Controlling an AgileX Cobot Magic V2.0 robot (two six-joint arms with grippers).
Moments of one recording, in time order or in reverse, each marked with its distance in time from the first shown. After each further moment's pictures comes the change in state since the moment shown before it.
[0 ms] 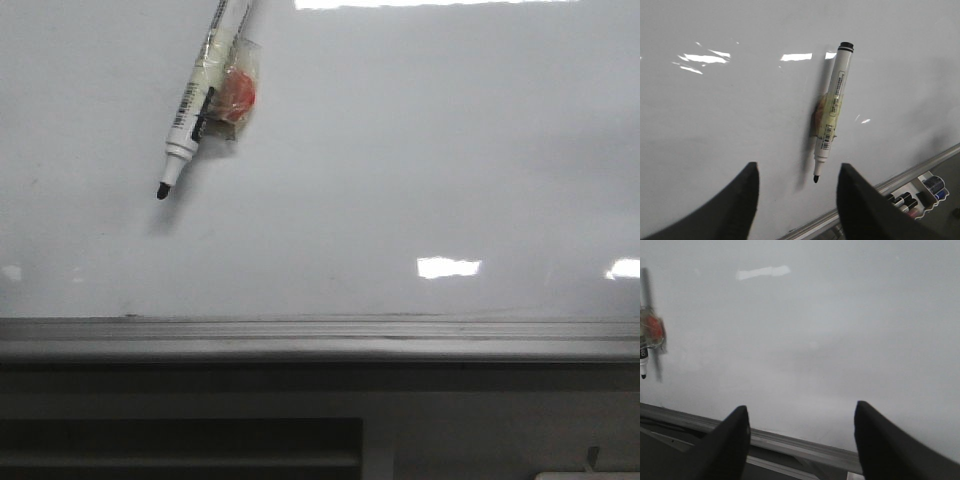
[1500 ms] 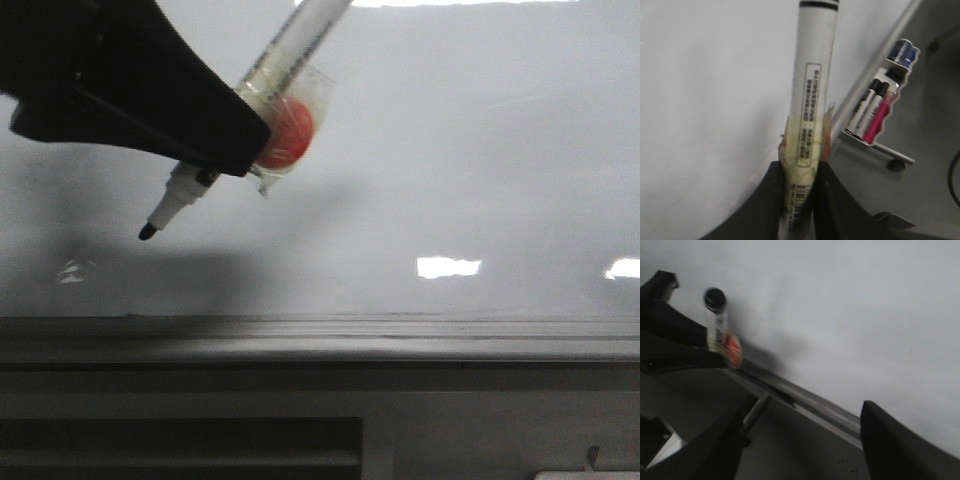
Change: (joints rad) left arm -0.363 0.540 -0.272 0.188 0.045 0.232; right arm 0.046 0.192 -0.126 0.329 0.221 -0.350
